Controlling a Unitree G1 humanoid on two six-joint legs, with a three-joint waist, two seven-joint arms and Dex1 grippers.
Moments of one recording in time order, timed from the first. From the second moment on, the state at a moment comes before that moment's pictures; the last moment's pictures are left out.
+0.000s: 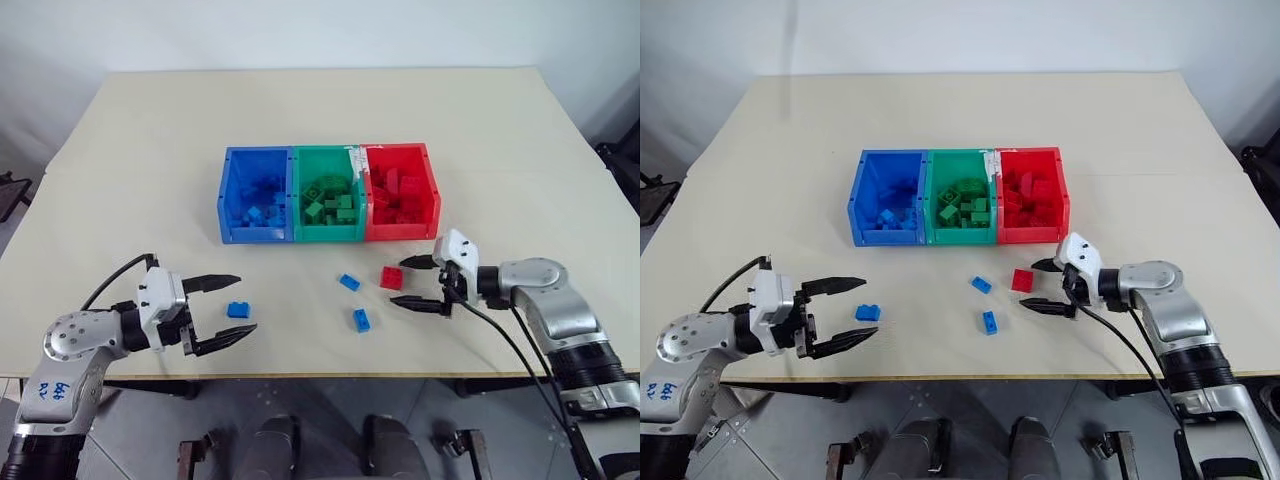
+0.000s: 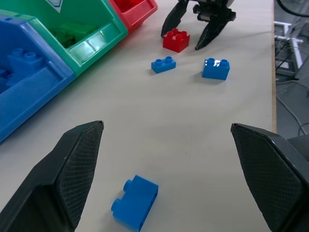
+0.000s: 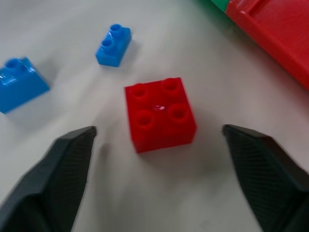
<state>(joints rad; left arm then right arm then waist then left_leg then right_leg) 0.01 0.71 0.23 -0.23 -0.49 0.16 -1.05 -0.54 -0.68 0.14 0.27 0.22 0.22 1.18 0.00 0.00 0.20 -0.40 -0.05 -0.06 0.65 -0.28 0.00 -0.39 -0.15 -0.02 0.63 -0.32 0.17</state>
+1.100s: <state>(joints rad) 0.03 0.59 0.34 -0.35 -0.56 0.22 -0.79 -0.85 -0.48 -0.08 0.45 0.26 0.32 0.75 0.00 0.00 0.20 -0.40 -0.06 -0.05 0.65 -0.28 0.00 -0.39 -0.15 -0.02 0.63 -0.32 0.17</state>
